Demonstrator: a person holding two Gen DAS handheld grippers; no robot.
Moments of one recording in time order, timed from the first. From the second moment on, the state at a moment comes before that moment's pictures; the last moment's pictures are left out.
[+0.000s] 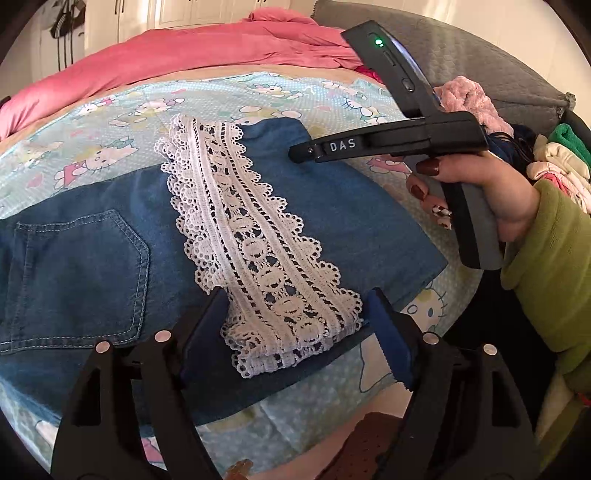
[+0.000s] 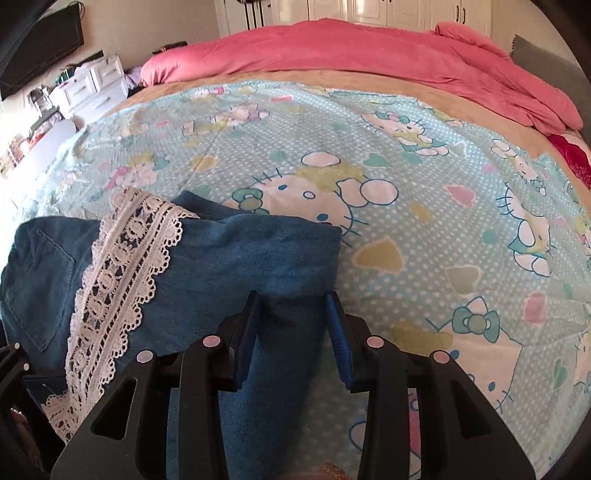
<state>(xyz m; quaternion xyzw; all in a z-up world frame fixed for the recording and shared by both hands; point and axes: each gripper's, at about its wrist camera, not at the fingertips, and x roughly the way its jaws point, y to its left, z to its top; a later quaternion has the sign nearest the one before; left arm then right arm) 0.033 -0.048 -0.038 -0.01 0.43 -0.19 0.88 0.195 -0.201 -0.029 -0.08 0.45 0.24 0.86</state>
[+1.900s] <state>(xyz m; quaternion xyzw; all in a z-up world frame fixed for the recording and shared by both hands) -0.023 0.084 0.007 -0.14 0.40 -0.06 0.90 0.116 -0.121 0.072 -0.02 0.40 0.38 0.83</state>
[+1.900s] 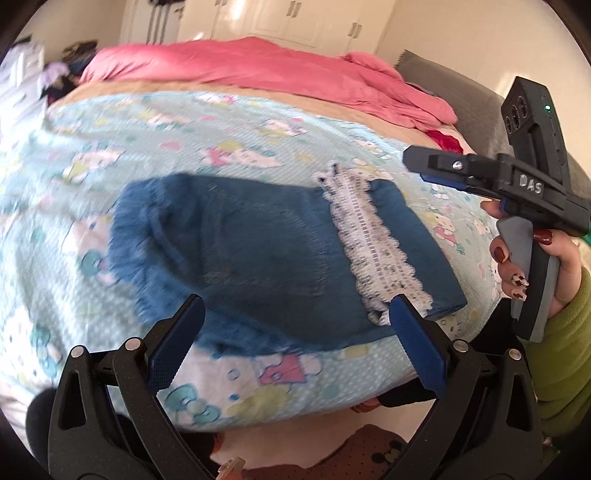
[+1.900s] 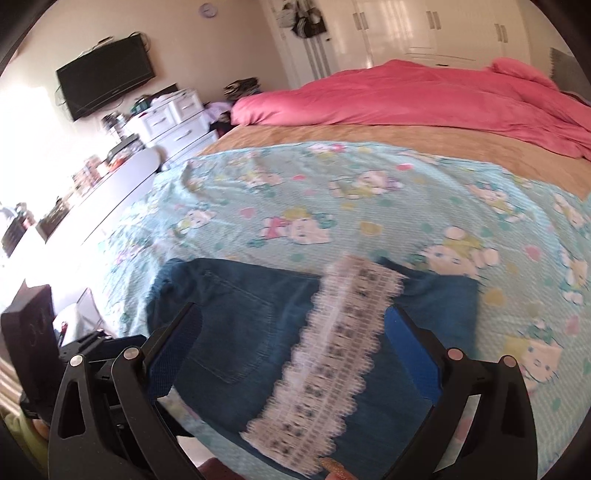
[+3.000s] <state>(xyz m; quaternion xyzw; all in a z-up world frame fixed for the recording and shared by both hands) -0.014 0.150 -0.058 -0.36 0.37 -0.08 0.85 0.121 0.129 -0.004 -0.26 0.50 0.53 0.63</state>
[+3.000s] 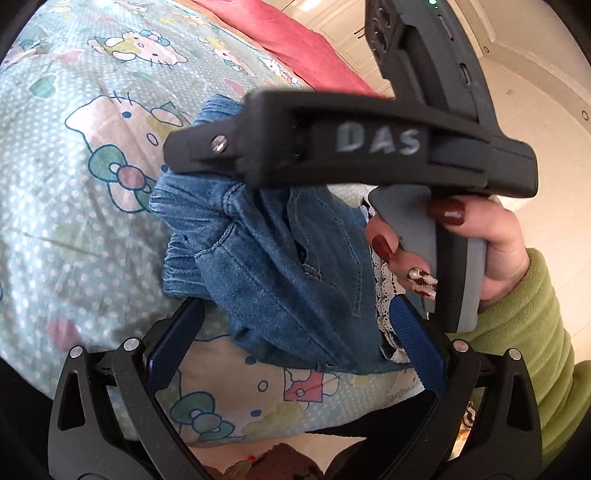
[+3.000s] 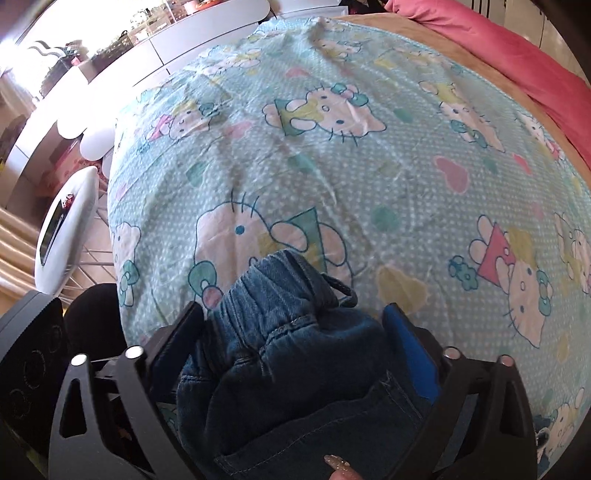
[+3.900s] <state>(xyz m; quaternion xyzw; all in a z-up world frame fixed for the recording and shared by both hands) 0.045 0.006 0.007 -0.23 0.37 -0.20 0.88 0.178 -0.098 0.068 -0.02 0.47 0.54 0.70</state>
